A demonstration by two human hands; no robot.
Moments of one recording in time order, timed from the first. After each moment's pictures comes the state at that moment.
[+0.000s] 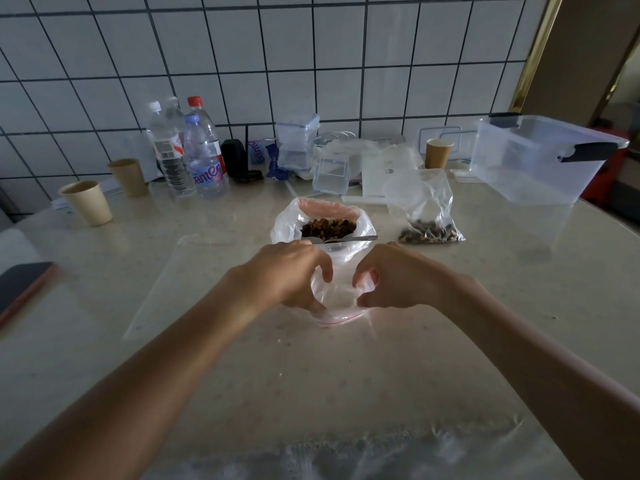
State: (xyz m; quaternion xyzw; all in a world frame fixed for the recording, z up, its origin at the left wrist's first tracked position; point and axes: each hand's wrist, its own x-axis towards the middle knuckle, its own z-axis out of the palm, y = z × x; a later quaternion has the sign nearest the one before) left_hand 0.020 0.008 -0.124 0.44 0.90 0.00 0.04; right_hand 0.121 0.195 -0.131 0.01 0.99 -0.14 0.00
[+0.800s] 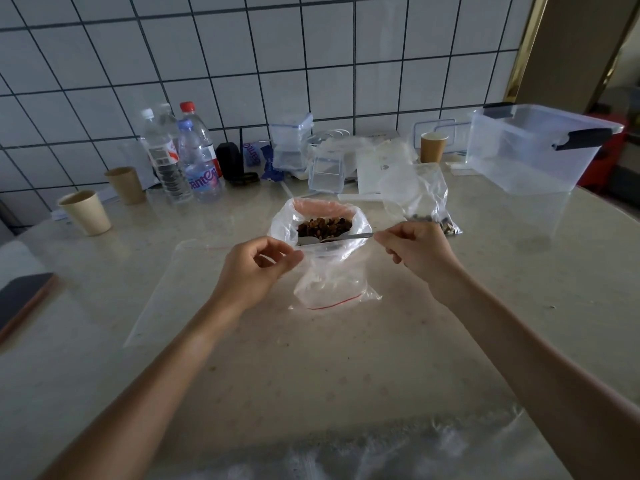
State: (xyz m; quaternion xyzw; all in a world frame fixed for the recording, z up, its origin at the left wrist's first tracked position) left_hand 0.004 -0.028 -0.164 0.24 0.81 0.53 0.00; right_hand 0.116 0.226 -0.154 0.21 0.78 -0.55 -0.24
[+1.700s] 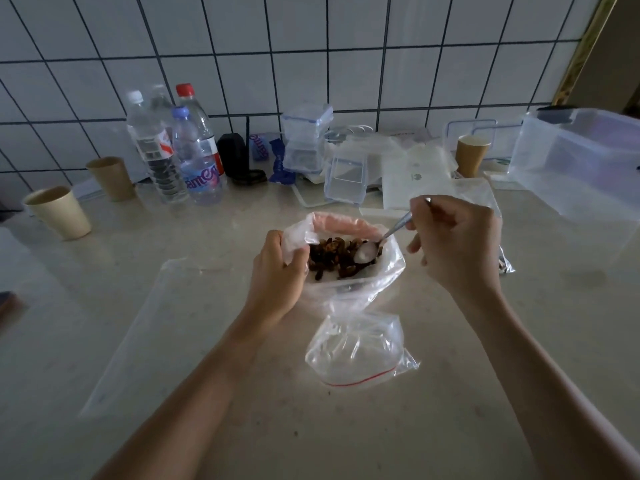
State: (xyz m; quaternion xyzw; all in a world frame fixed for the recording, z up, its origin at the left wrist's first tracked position) left_hand -0.073 0.033 -0.187 0.18 0.83 0.53 -0.06; right_hand 0.045 0.239 -0.132 0.11 0.79 -0.37 -0.47
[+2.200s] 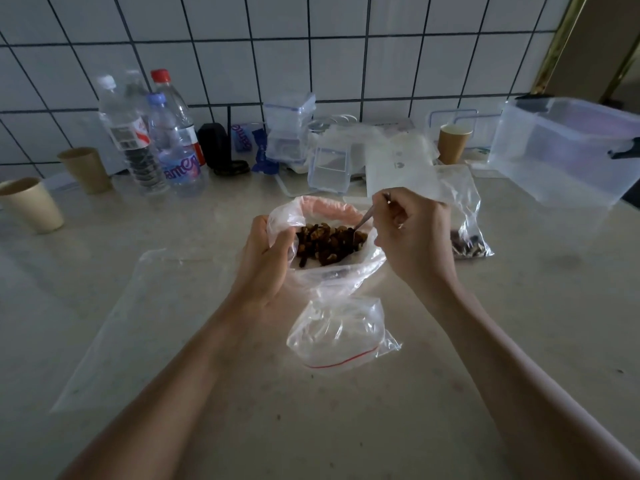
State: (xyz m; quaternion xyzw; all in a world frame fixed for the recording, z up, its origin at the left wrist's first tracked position) left_hand -0.070 0.039 -0.187 0.18 0.77 0.61 0.00; right_hand 0.040 0.225 -0.144 0.05 0.83 -0.31 -0.47
